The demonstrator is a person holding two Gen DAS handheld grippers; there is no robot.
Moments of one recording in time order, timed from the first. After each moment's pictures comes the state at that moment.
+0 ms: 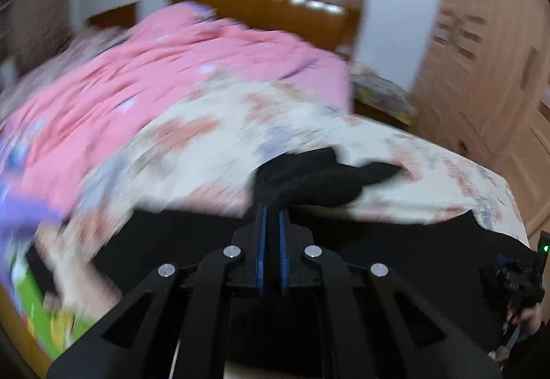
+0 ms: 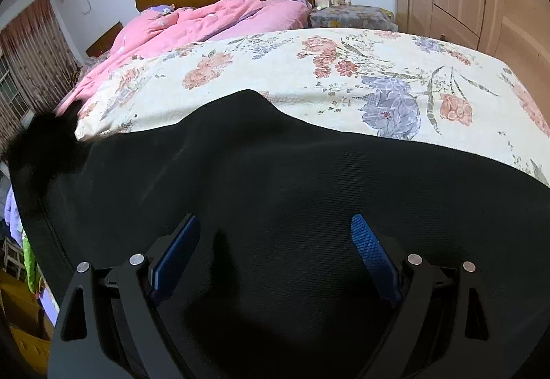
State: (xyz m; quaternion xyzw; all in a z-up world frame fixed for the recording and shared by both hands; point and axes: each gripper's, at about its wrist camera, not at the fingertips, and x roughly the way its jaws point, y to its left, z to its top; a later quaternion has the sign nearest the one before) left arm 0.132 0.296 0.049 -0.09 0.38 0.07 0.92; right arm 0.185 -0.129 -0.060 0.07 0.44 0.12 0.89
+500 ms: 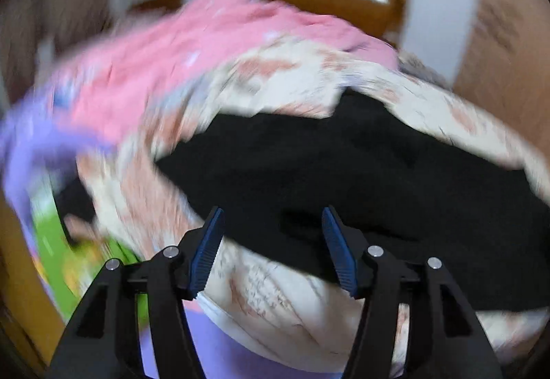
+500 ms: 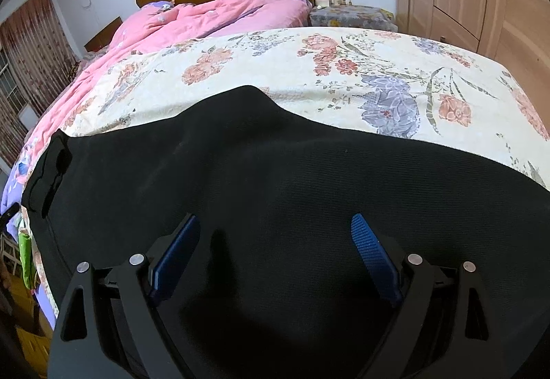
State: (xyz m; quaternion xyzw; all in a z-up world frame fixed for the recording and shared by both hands) left arm 0.063 0.309 -0.018 -0.03 0.38 0.13 0.92; right arm 0.183 -0.126 -0.061 0.05 0.45 0.11 0.89
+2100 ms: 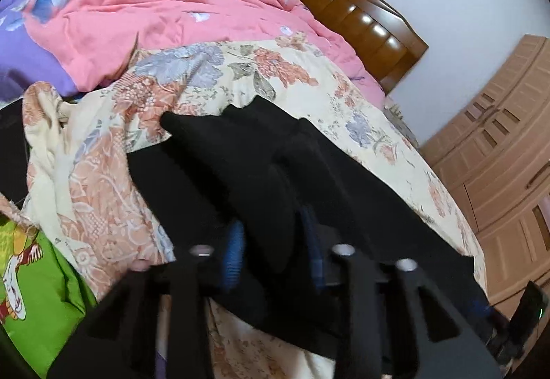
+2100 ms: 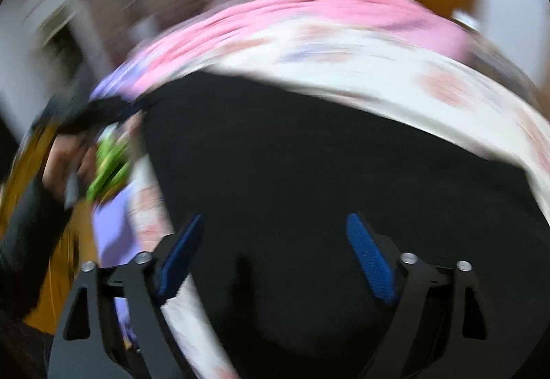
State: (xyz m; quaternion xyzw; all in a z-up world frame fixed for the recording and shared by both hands) left arm 0.099 0.432 -0.058 -0.31 0.35 0.08 0.88; right arm 0.127 0.083 -0.032 -0.08 0.42 0.41 0.81
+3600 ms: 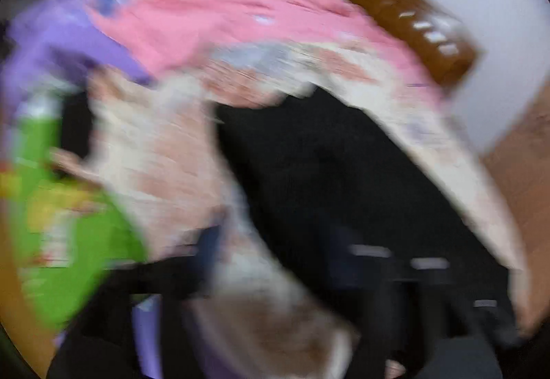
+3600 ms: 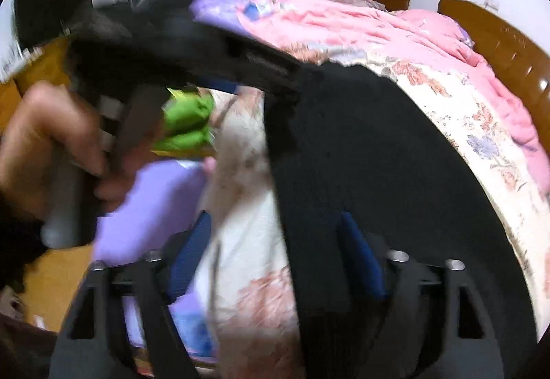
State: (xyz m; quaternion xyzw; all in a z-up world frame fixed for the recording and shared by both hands) left arm 0.067 0.412 -0.052 -0.24 0.38 0.27 0.86; right arm 0.088 0.268 -0.049 -0.25 0.32 0.55 0.73
